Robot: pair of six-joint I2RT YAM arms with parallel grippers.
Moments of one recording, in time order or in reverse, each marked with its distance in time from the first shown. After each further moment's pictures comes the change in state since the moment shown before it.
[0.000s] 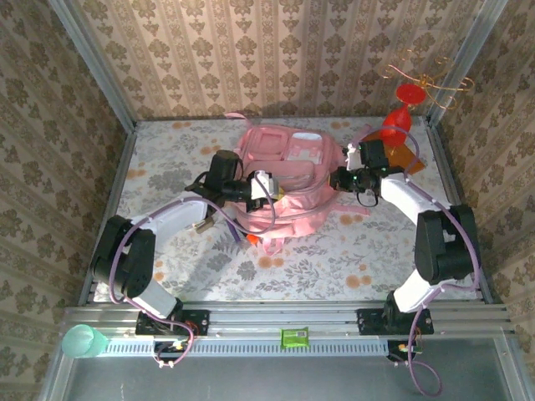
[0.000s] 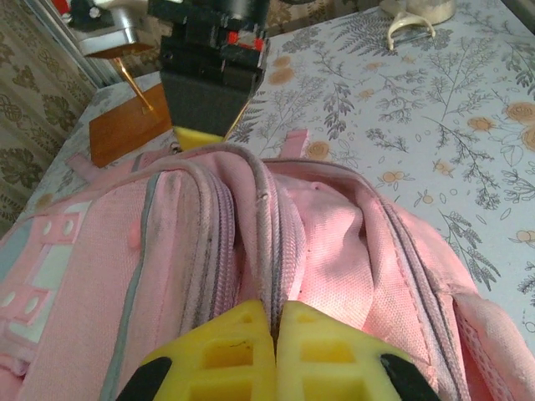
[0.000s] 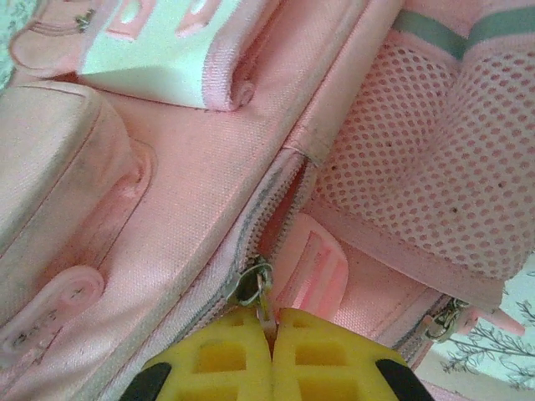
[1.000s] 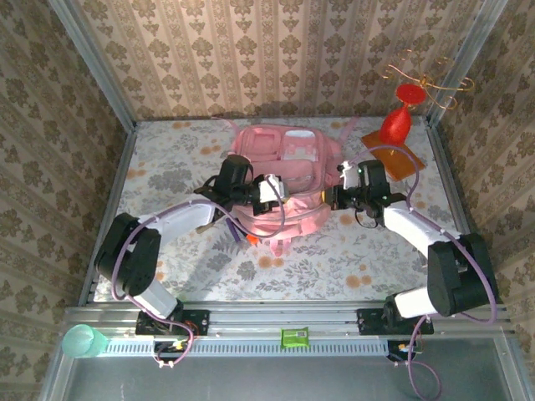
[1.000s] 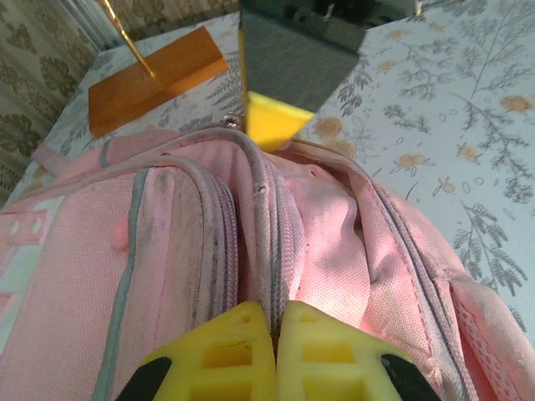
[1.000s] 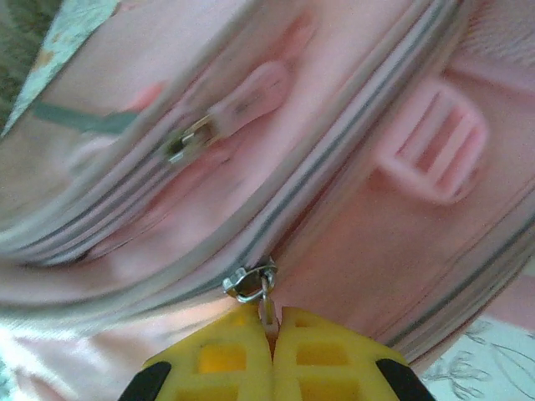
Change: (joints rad) left arm -0.075 0.021 -0.013 0.031 -0.142 -0.048; right arm 0.076 -0.193 -0.256 0.188 -0.034 -0.036
